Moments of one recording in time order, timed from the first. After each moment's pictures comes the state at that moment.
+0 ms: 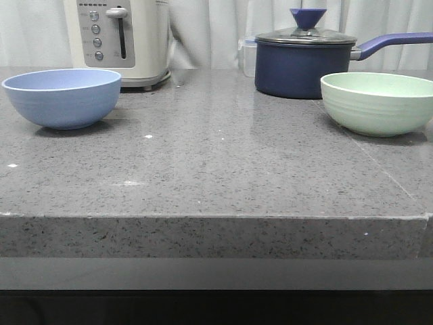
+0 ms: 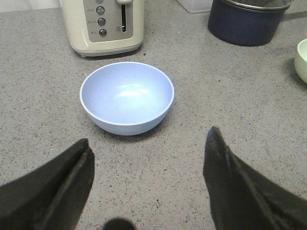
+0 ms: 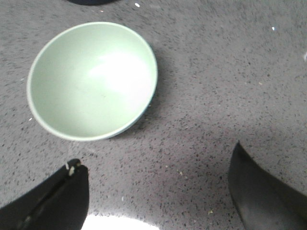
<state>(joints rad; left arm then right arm) -0.38 0.64 -0.72 -0.01 0.57 -0.02 -0.10 1.09 -1.07 0.20 0.89 -0.10</state>
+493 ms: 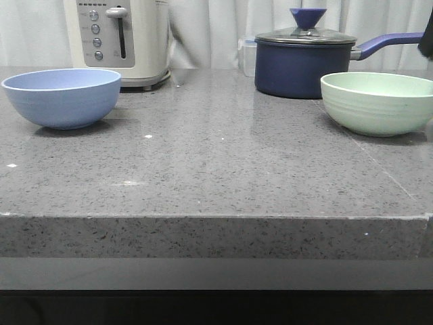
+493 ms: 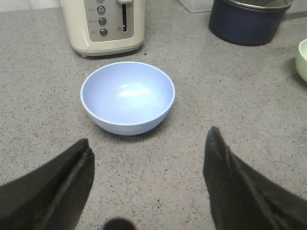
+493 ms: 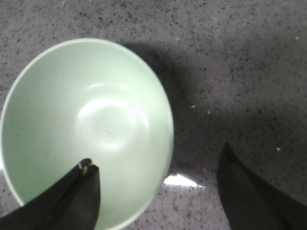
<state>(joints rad) -0.38 0.64 -0.72 -0.01 0.57 -0.02 -0.14 1.56 -1.35 0.38 0.97 -0.17</state>
